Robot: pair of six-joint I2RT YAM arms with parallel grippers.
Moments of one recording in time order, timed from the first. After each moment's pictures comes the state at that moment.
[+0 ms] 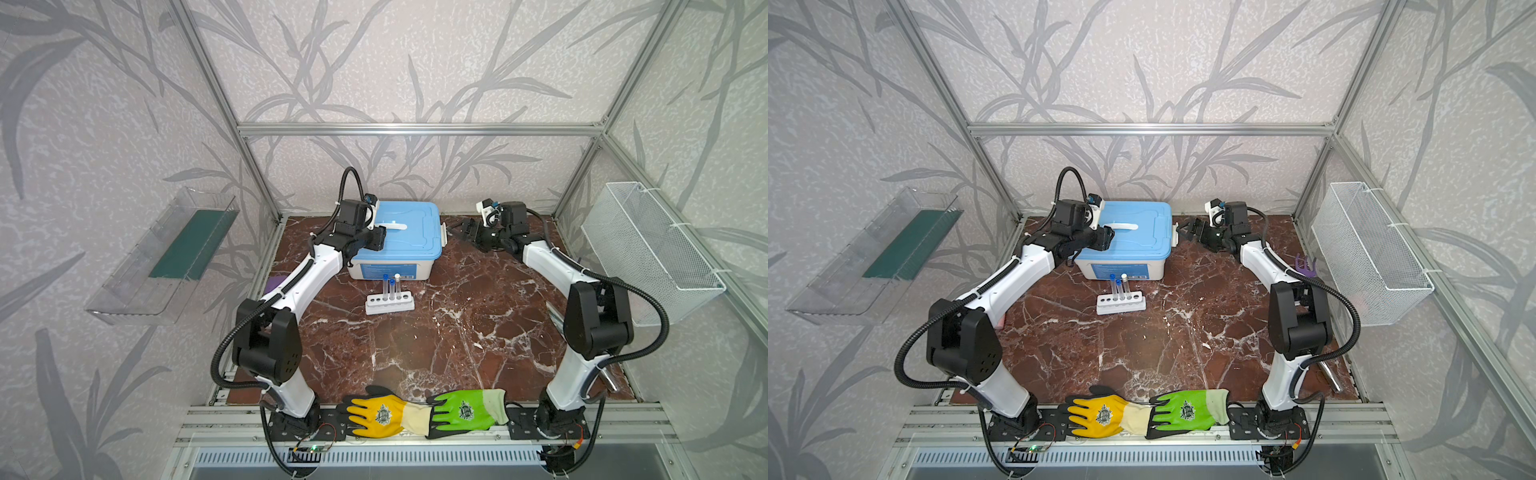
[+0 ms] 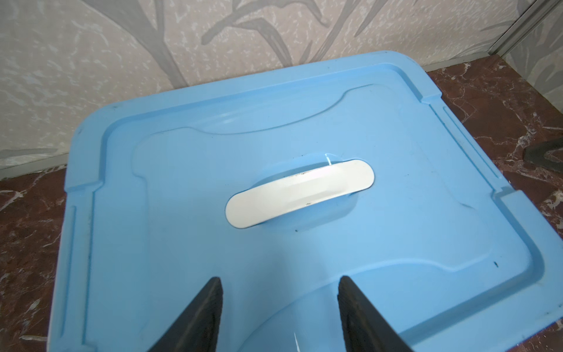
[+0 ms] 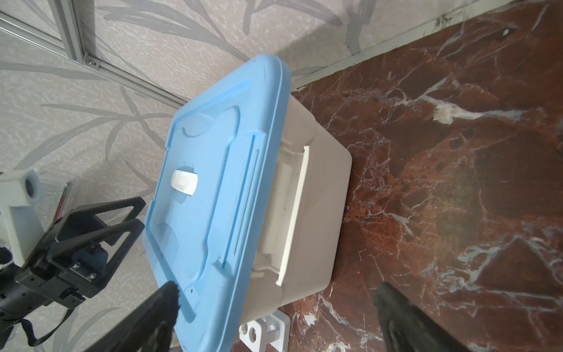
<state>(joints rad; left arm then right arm) -0.31 1.69 1.44 -0.40 0.04 -0.02 0.17 1.86 1.40 -0.13 -0.69 0.59</state>
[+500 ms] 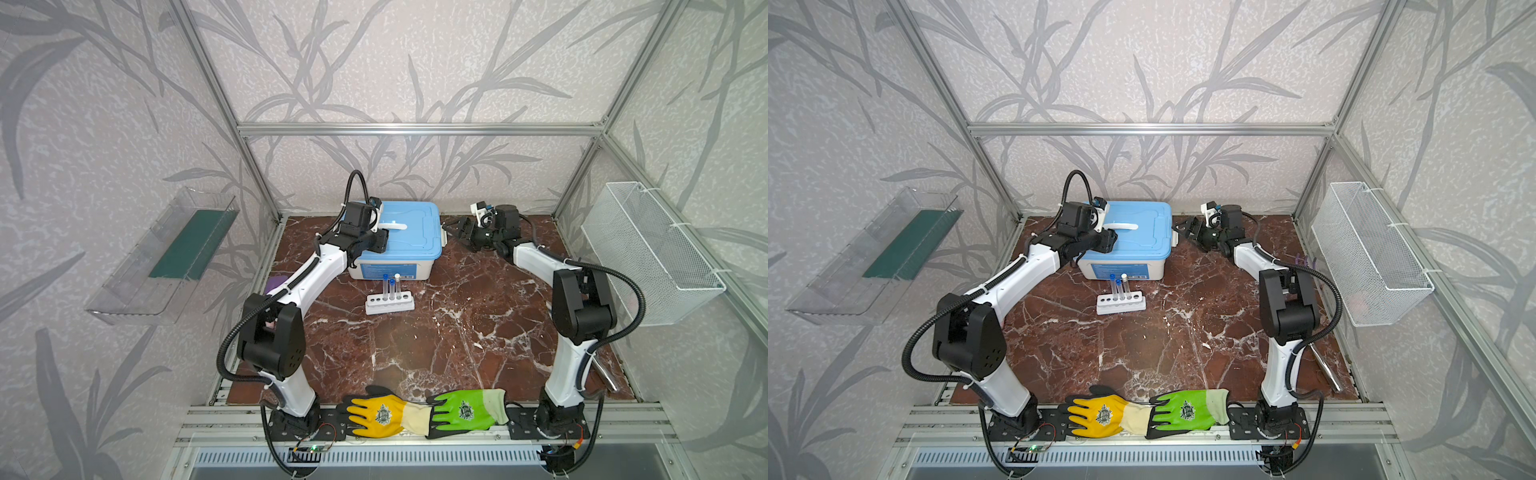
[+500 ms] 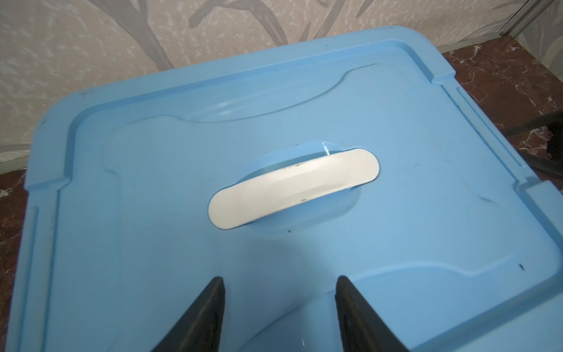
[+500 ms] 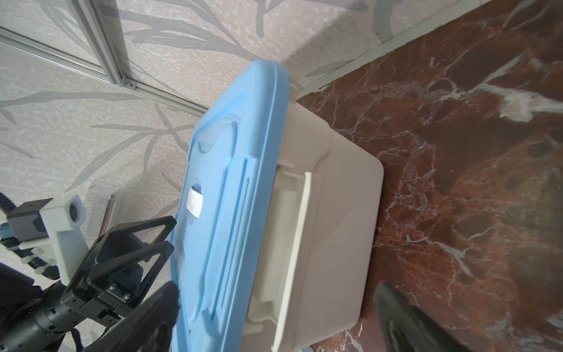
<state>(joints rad) -0.33 1.72 1.44 -0.39 0.02 -0.02 0.17 1.98 1.40 0.13 -0.81 0.77</state>
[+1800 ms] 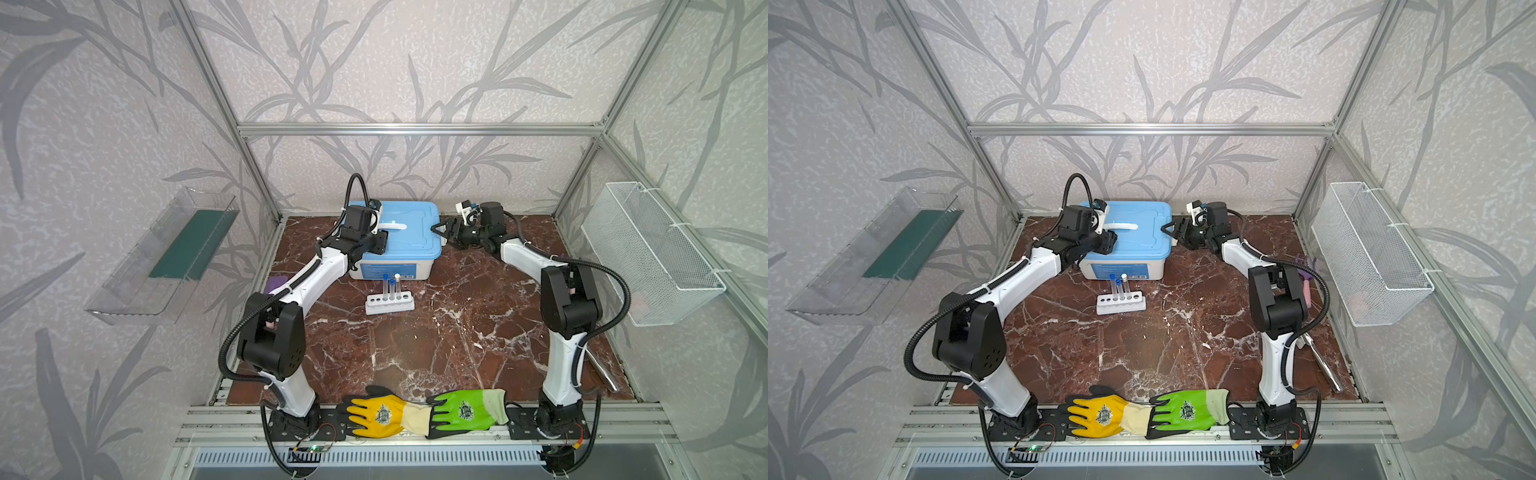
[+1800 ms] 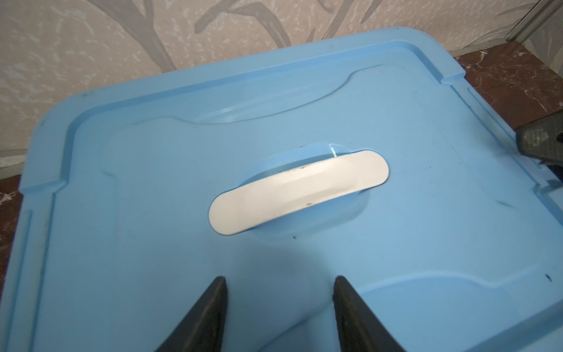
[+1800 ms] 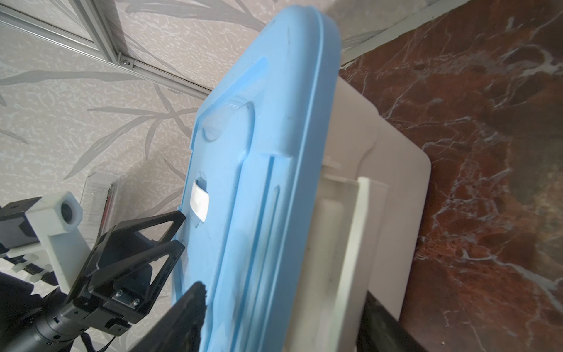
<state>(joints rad) -0.33 1.72 1.38 -0.31 0.02 -0.02 0.25 2.06 1.52 0.03 -0.78 0.75</state>
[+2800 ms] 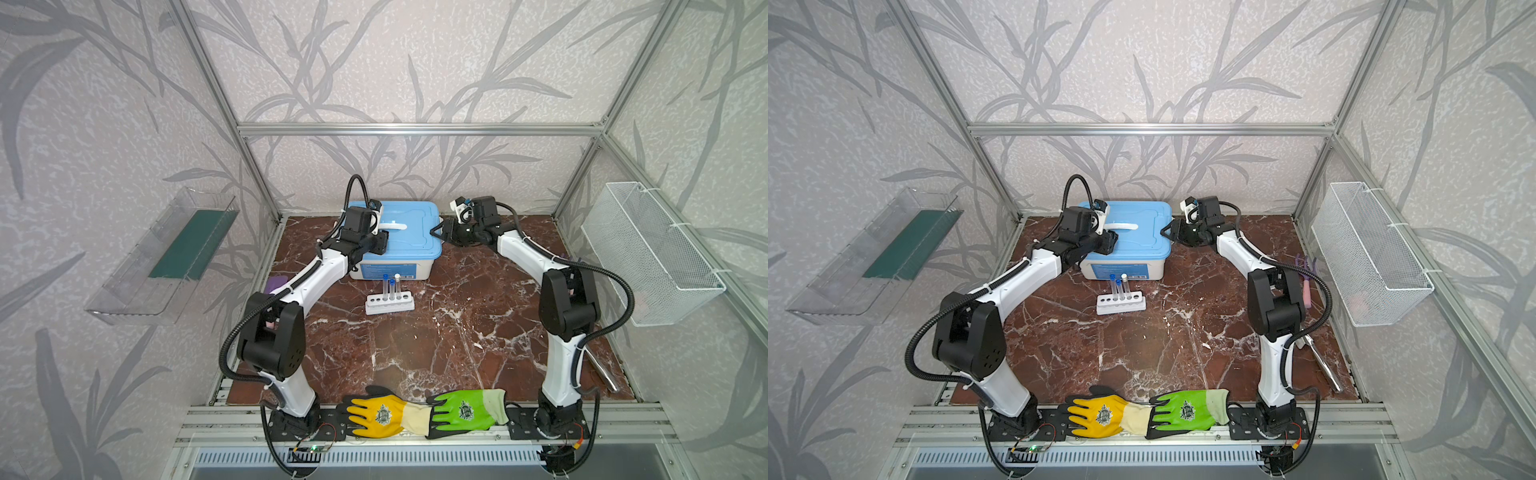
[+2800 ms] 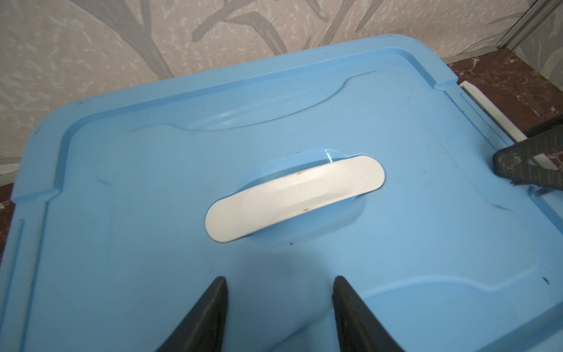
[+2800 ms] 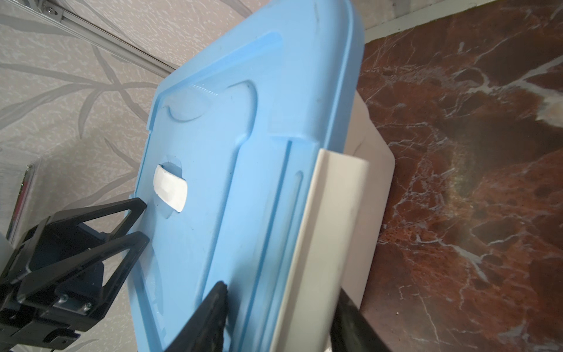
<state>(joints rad) -0.33 1.72 1.36 -0.26 0.03 -0.02 0.30 2.04 1.67 -0.29 -0.62 0.54</state>
